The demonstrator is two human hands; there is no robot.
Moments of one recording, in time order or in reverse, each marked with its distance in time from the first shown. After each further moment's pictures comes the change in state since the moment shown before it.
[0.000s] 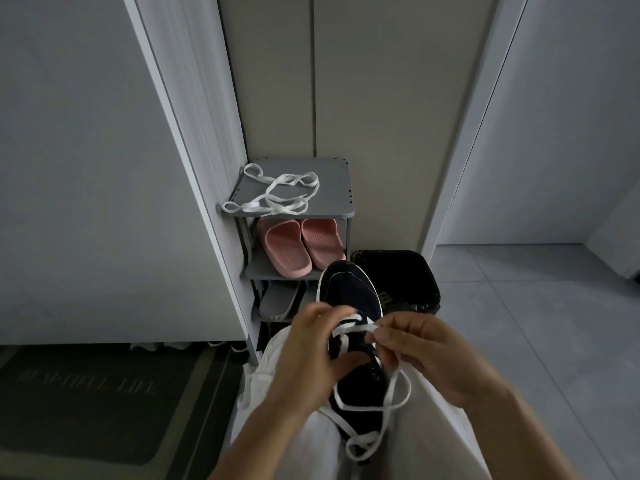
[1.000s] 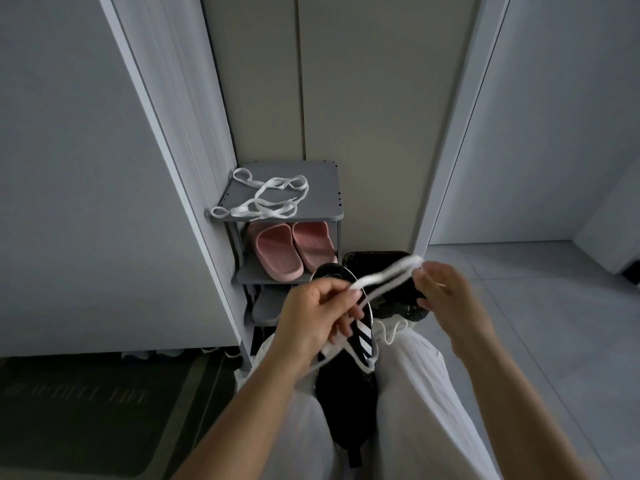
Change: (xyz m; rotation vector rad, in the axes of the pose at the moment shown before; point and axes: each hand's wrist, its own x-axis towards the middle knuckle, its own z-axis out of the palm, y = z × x) left_hand 0.040 0.040 -0.015 -0.623 -0.073 -0.218; right_hand 0.021 -0.017 -0.035 -0.258 0.717 -0.097
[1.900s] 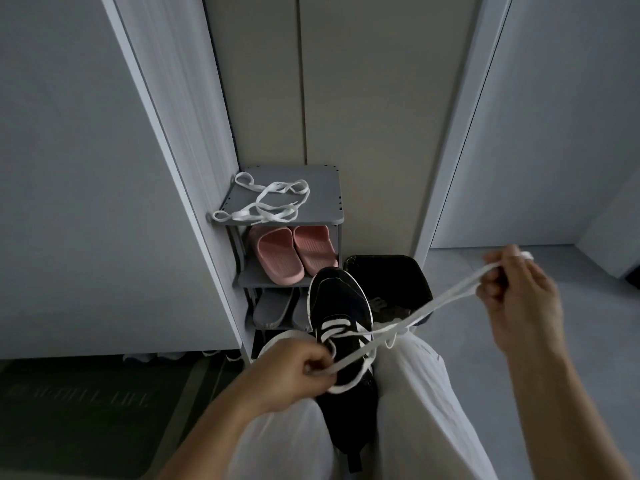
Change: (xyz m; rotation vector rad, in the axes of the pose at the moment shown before) left_hand -0.026 -0.029 -0.037 0.634 -0.418 -0.044; right_hand 0.010 -0.004 -0.042 0.649 0.229 -0.078
